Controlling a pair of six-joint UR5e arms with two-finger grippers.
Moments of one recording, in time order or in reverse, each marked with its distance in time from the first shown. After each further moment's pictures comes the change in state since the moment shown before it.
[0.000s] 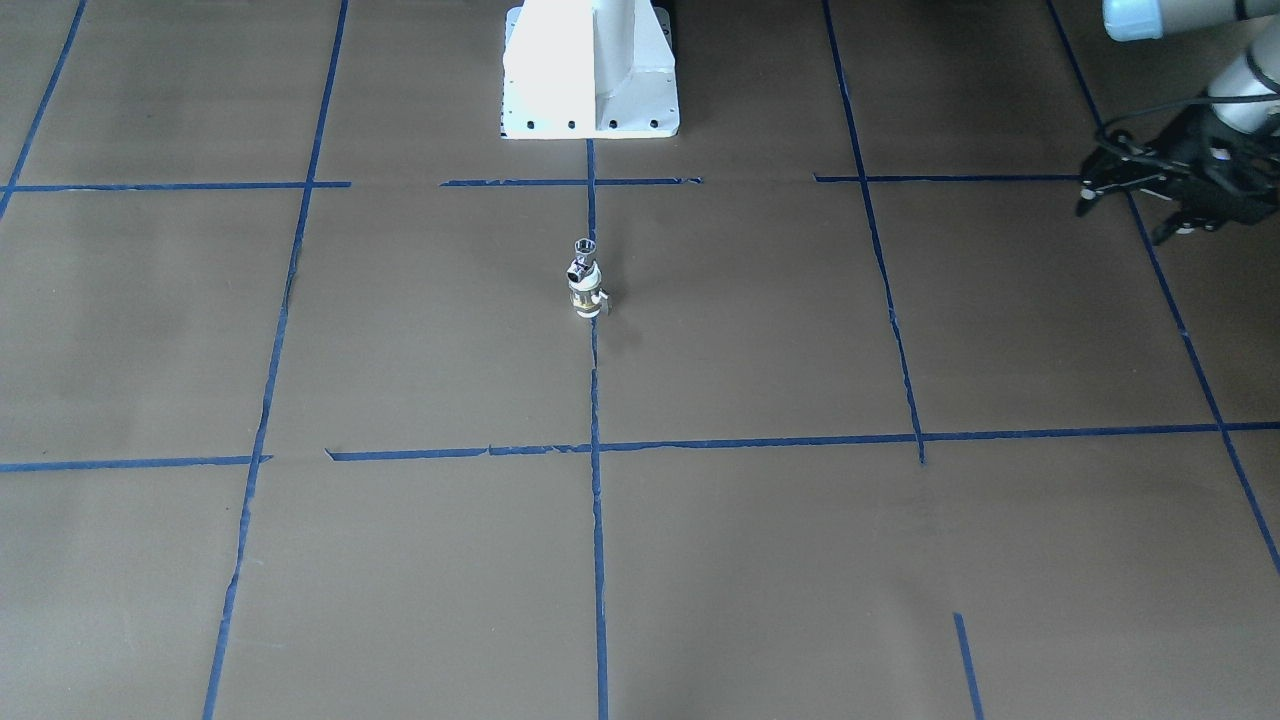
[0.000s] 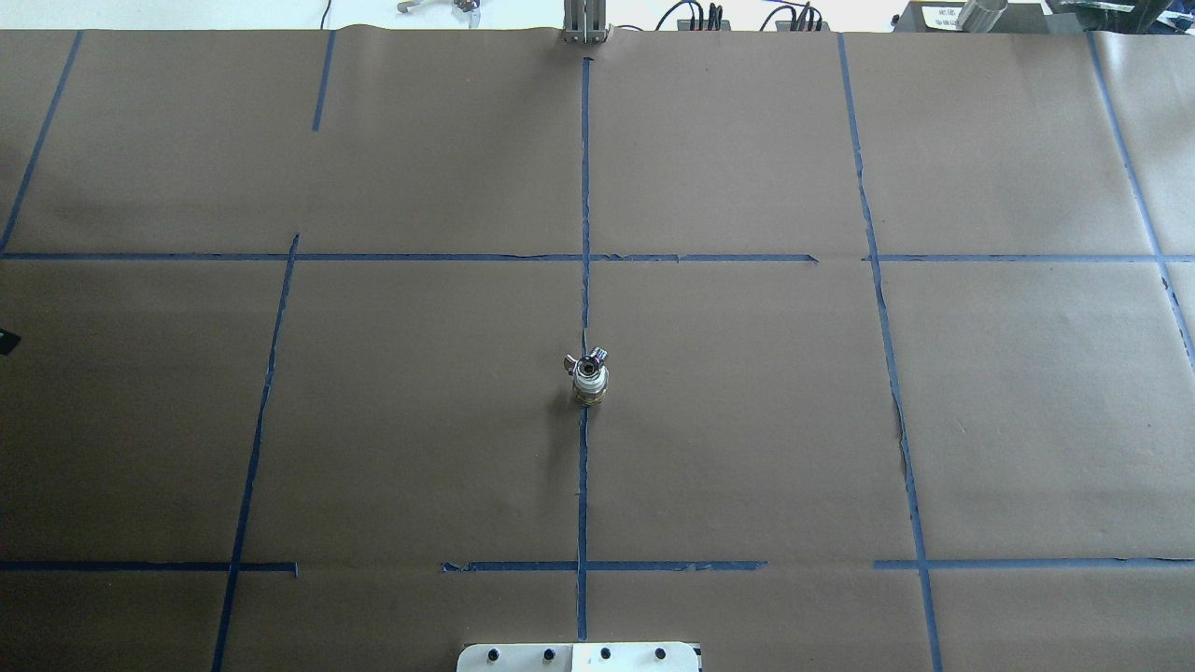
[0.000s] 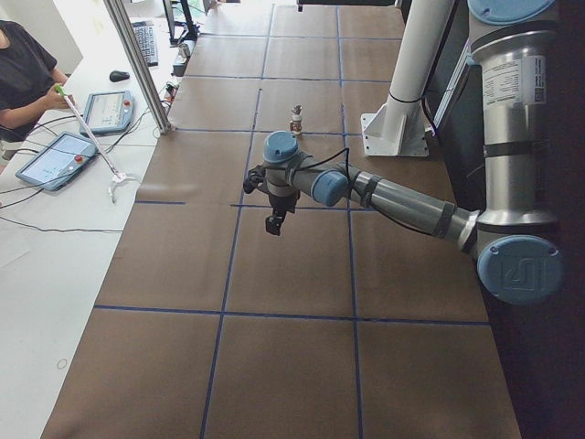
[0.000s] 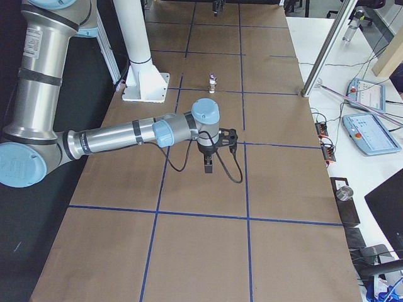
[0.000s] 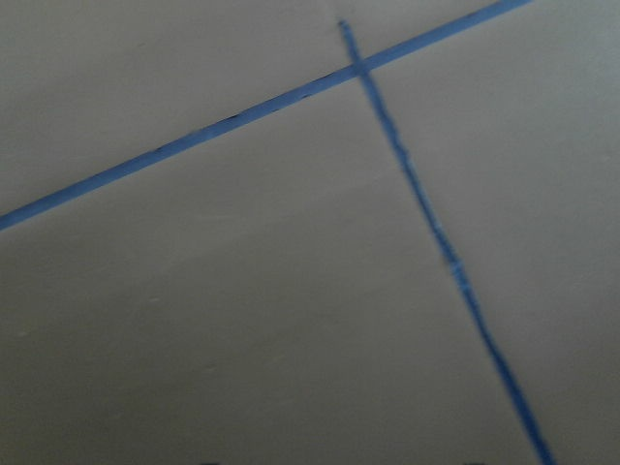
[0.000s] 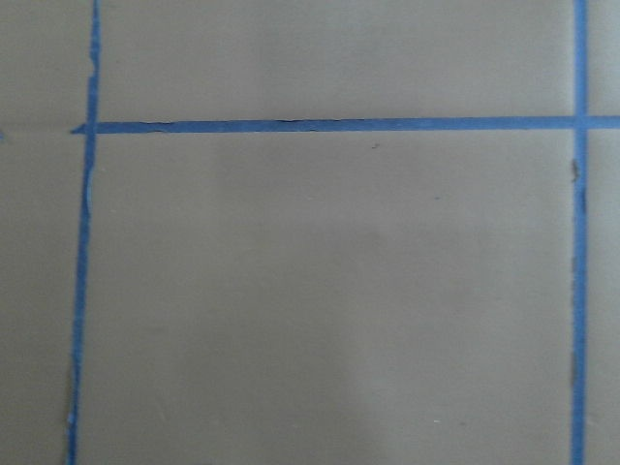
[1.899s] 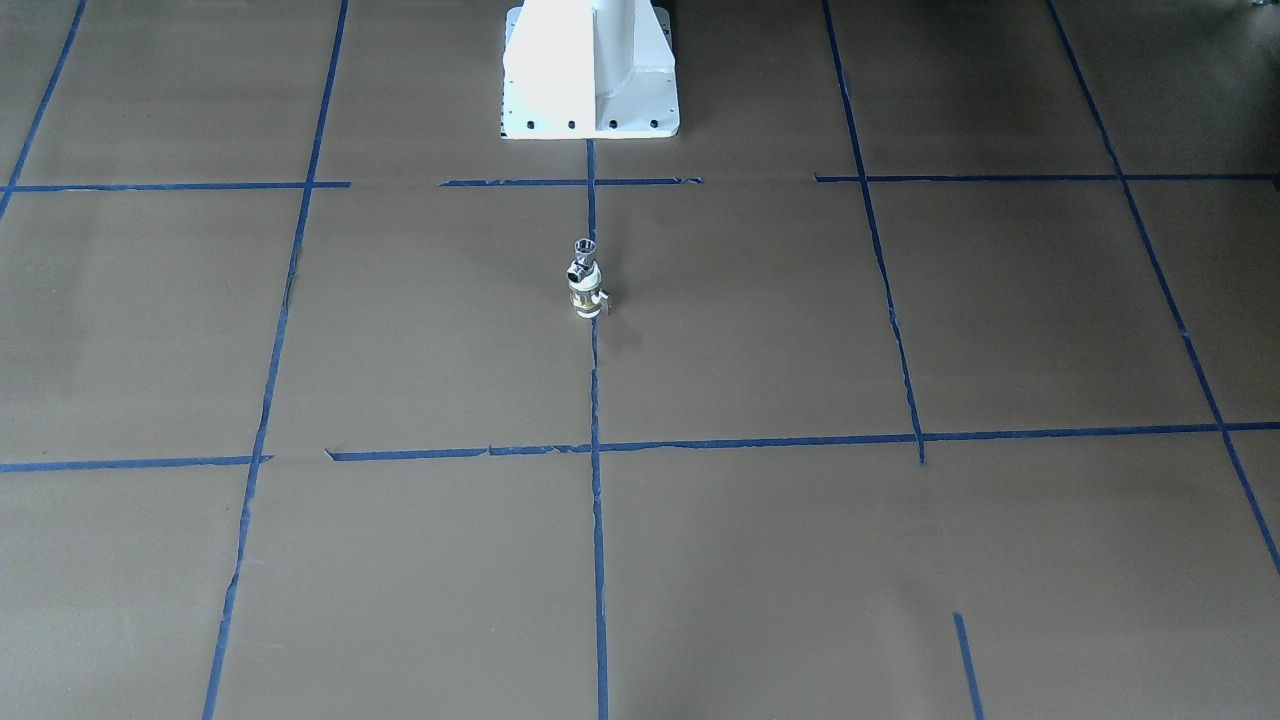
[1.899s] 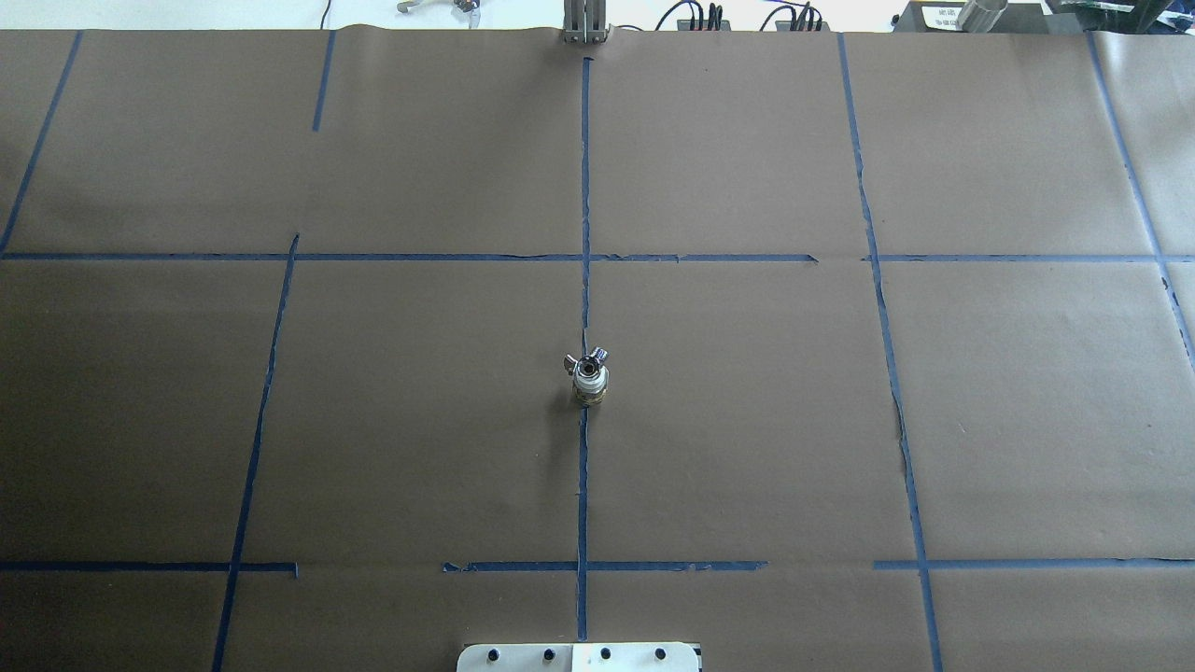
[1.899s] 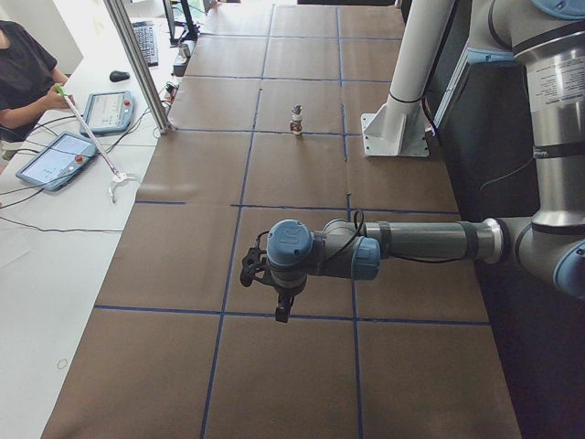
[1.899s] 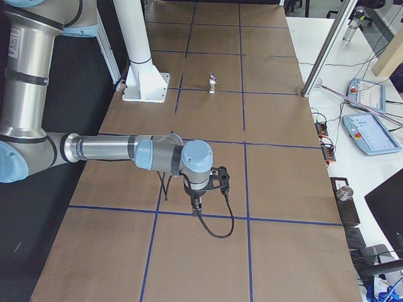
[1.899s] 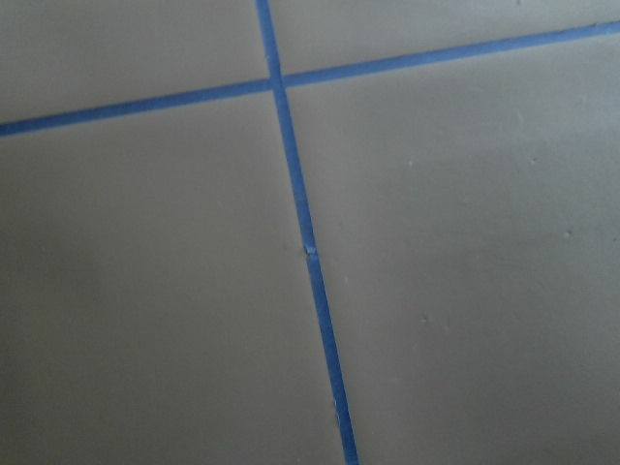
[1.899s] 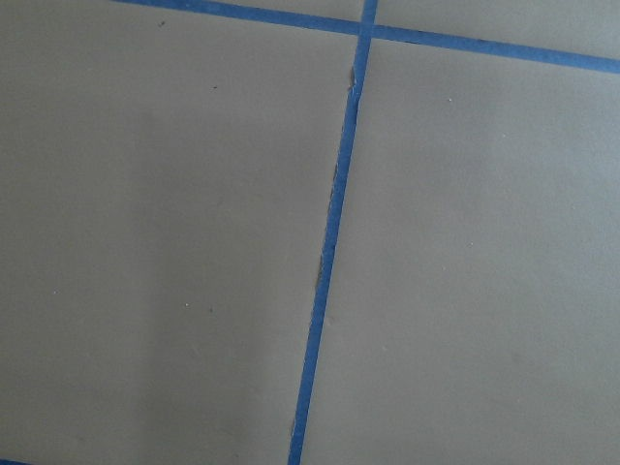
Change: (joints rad) left arm -0.338 0.094 0.170 0.057 -0.099 0.156; right arm 0.183 0.007 -0.087 -0.277 -0.027 -0.469
